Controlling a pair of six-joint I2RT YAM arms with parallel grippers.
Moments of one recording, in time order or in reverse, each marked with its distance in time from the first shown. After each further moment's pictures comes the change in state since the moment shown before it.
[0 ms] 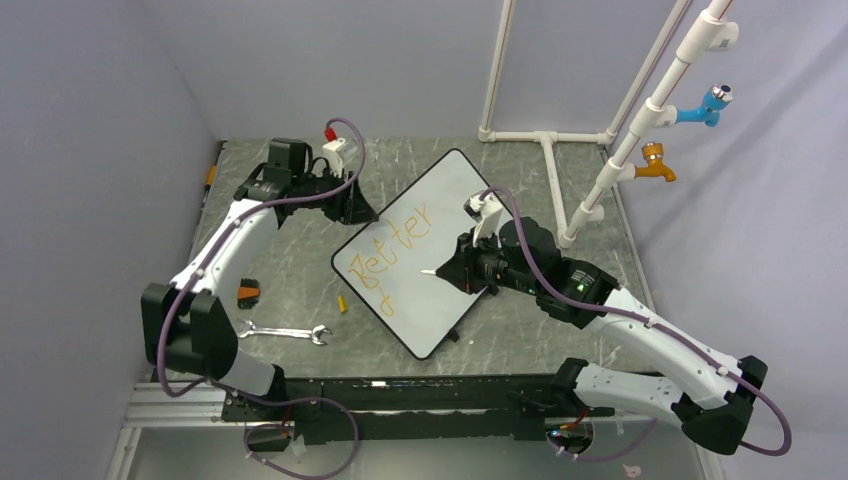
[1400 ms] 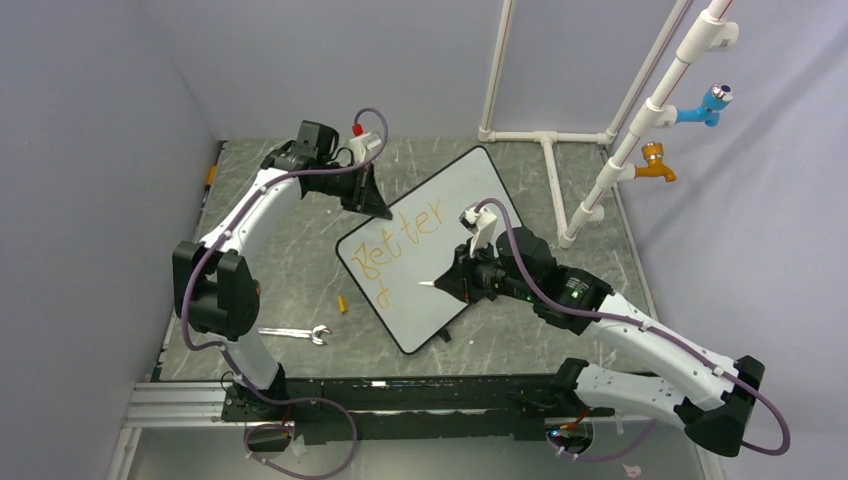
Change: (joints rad) left arm -0.046 0.270 0.249 -0.225 0.140 -0.045; right arm 0.005 -0.029 -0.089 0.044 -0.050 -0.012
